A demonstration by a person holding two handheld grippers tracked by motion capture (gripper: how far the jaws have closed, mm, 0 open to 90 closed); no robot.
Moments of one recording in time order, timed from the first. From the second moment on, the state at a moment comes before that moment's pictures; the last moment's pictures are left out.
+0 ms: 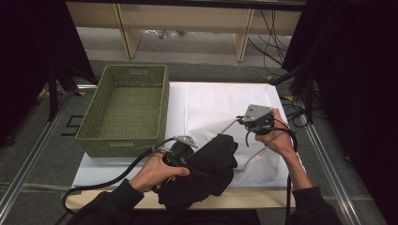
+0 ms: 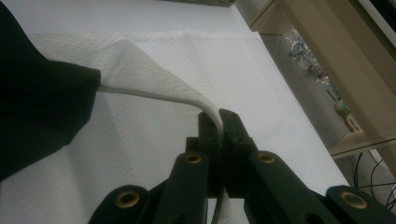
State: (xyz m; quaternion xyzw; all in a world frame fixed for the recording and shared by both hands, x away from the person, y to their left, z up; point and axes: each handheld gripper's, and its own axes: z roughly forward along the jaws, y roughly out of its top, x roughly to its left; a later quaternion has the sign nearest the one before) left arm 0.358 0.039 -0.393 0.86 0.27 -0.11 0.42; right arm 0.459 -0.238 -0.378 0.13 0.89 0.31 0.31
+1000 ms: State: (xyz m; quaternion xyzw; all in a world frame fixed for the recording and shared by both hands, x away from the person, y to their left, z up) left arm 0.410 0.007 -0.412 0.86 0.31 -0.10 0.40; right arm 0.455 -0.237 -0.373 0.13 0.89 0.32 0.31
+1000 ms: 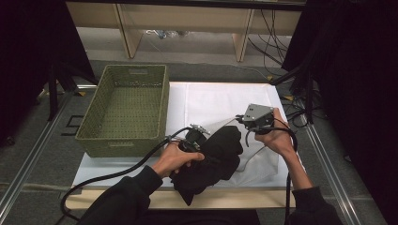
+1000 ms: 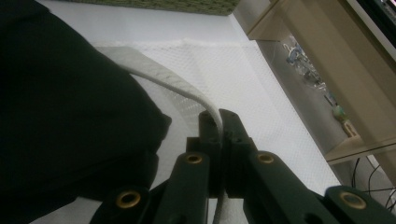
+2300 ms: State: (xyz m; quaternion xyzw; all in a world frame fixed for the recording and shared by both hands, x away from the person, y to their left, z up) left arm 0.403 0.027 -0.403 0.86 0.32 0.02 0.40; right arm 0.454 -0.234 -0.373 0.12 0.89 0.32 0.31
